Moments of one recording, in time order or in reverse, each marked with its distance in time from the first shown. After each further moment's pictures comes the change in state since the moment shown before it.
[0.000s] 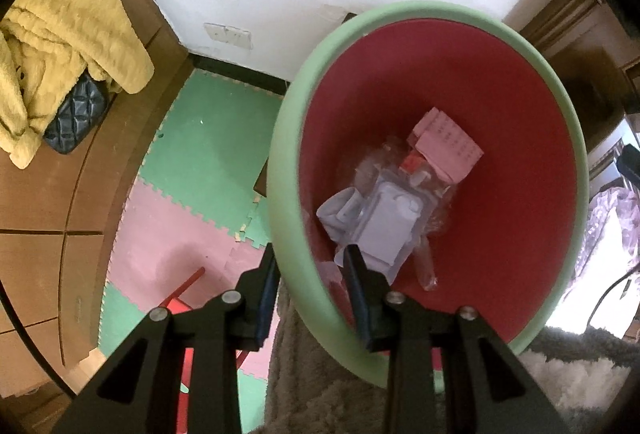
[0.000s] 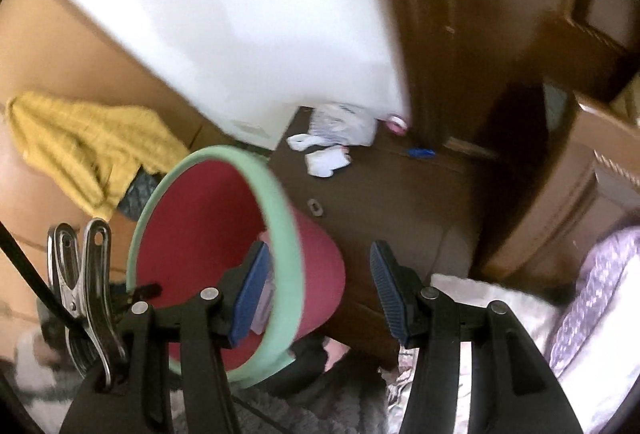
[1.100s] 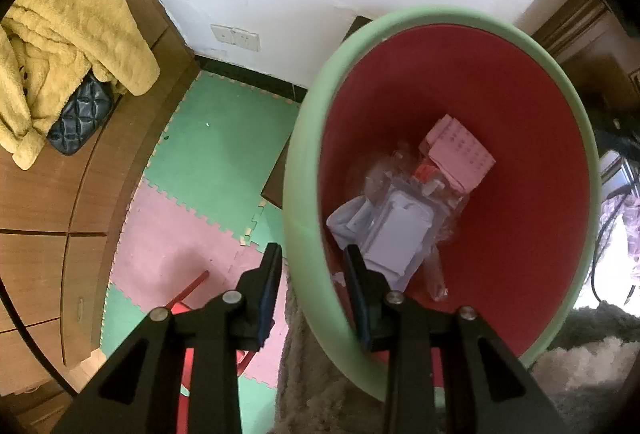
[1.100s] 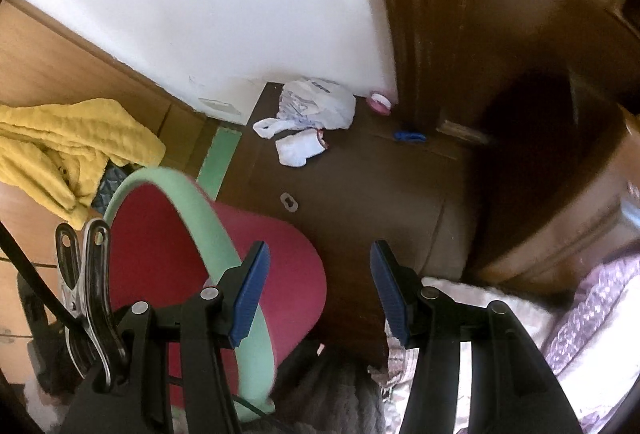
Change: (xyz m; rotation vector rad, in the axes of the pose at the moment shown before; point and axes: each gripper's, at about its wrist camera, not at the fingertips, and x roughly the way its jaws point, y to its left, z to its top) left arm 0.009 0.007 0.005 -0.004 -0.008 0.015; right arm 0.067 -0.007 0.046 0.017 0.147 -0.074
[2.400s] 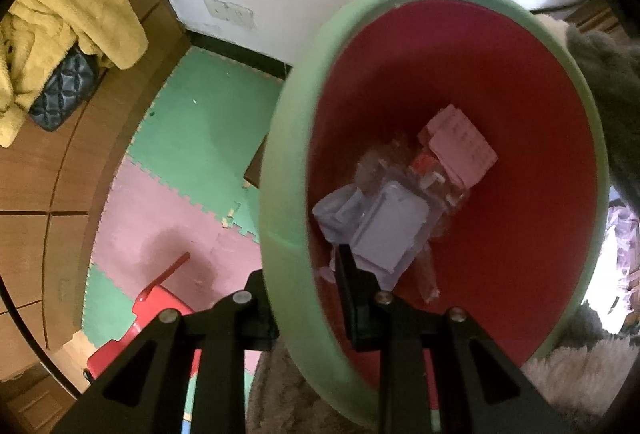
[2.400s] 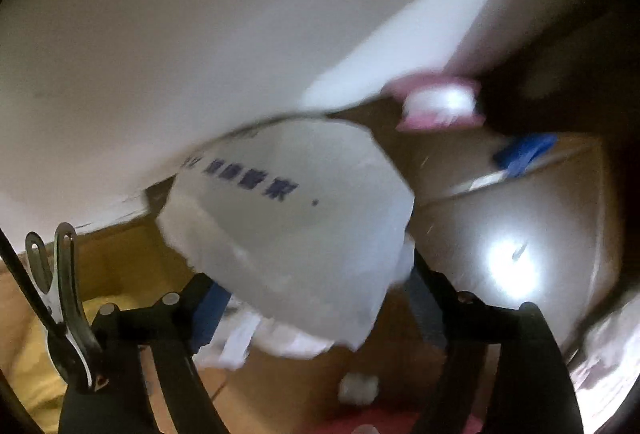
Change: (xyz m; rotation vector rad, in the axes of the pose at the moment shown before) left arm 0.028 0.002 0.003 -0.047 0.078 -0.063; right arm 0.268 -0.025 0.149 0.636 0.107 -0.135
